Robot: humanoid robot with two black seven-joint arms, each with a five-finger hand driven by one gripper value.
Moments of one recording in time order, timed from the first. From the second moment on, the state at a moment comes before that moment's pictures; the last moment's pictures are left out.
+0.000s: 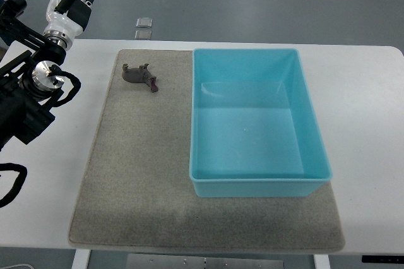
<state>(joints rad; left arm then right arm) -0.97 0.24 -0.70 -0.38 -0.22 -0.29 -0.37 -0.01 0.00 0.00 0.08 -0.04 0.25 -0.02</state>
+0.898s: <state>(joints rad) -0.96 0.23 -0.69 -0.40 -0.21 -0.31 -0.37 -0.01 0.00 0.00 0.08 -0.04 0.25 -0.02</state>
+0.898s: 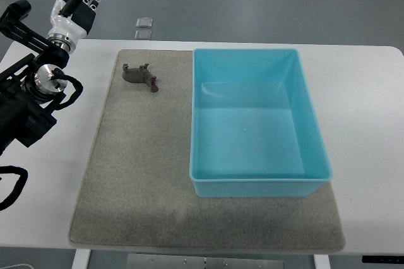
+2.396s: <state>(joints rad) -1.14 0.46 -0.25 -0.57 0.74 -0.36 -0.36 -0.01 0.00 0.00 0.08 -0.04 0.25 -0.02</state>
